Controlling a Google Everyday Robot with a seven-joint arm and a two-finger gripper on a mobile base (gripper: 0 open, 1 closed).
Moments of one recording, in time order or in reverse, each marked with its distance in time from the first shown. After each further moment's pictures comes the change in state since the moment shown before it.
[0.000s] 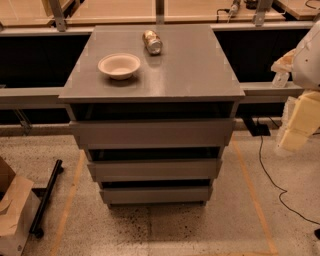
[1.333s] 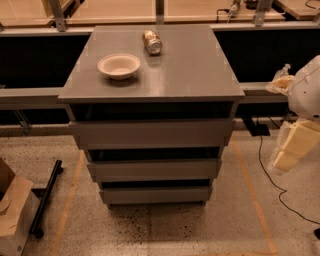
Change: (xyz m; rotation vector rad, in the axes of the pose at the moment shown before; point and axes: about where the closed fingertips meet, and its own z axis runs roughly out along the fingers) arm 0.012 0.012 0.041 0.003 -0.110 -0.008
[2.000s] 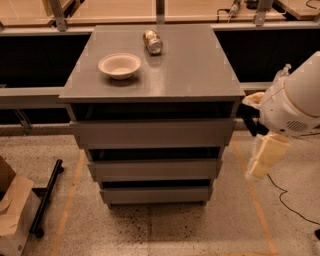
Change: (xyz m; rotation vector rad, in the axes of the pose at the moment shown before) arm -0.011 0.004 0.053 -0.044 -0.005 -0.052
